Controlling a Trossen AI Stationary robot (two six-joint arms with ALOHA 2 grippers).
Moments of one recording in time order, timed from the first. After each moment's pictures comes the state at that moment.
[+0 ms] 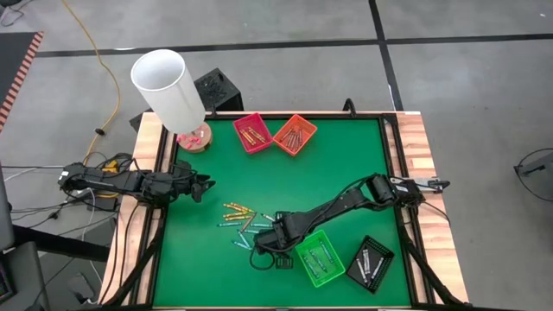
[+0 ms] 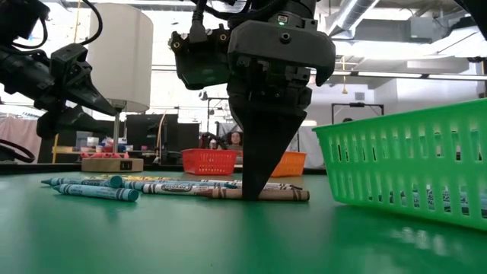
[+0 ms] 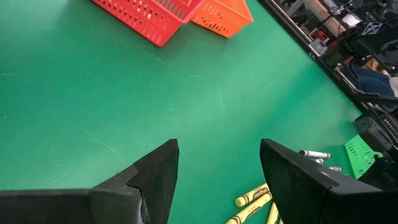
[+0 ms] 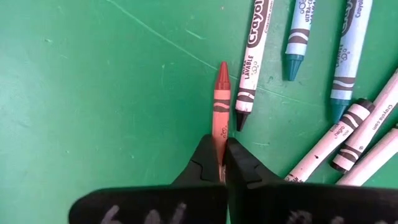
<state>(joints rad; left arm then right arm) -0.14 0.16 0.12 -0.37 -0.50 -0.86 0.36 2.24 1.83 -0.90 0.03 0.34</state>
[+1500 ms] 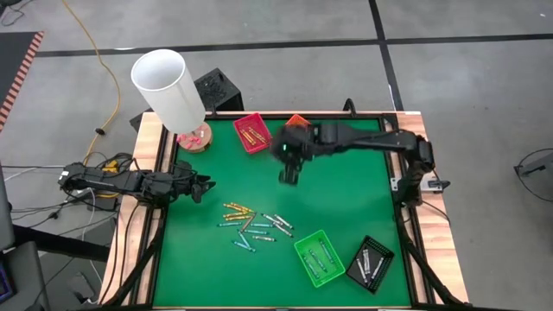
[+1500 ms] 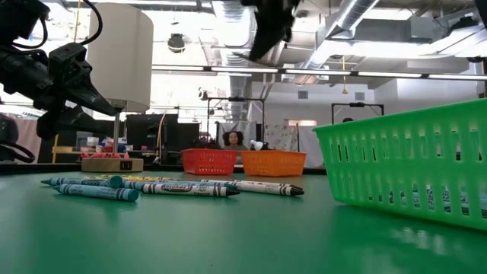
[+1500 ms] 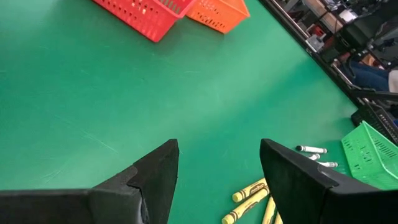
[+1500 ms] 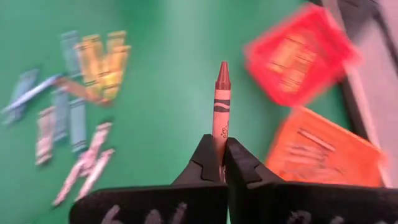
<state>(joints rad) -0.14 0.16 0.12 -0.37 -0.48 -0.86 -0.10 1.77 1.87 -1.04 0.17 0.07</state>
